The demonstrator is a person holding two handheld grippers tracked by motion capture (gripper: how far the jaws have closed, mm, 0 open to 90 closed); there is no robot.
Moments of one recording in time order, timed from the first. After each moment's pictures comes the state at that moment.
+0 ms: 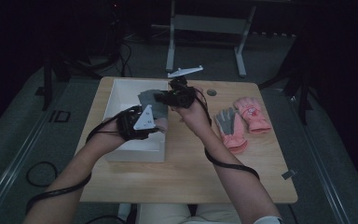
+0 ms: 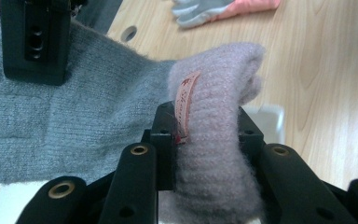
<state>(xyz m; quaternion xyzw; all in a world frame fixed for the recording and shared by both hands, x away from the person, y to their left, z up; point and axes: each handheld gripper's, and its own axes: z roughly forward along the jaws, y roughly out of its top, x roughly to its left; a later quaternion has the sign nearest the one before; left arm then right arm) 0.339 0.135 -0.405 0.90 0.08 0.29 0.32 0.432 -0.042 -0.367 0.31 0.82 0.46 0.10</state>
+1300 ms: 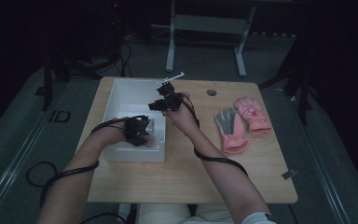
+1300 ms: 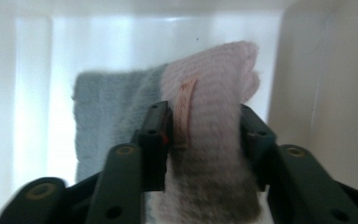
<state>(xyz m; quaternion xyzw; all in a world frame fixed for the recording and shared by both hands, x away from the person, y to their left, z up) 0.409 0.129 -0.498 0.98 0.04 0.17 0.12 0.475 -0.014 -0.430 0.35 0.85 0.38 0.07</state>
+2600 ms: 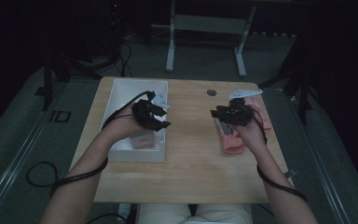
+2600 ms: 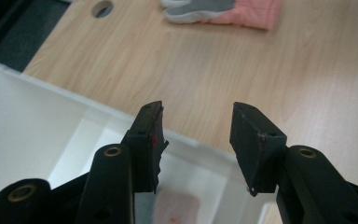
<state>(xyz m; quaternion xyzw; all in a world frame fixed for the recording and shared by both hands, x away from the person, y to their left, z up) 0.381 0.088 -0.394 0.92 0.16 0.17 0.32 0.421 -0.223 -0.413 0.36 0.82 0.41 0.17</state>
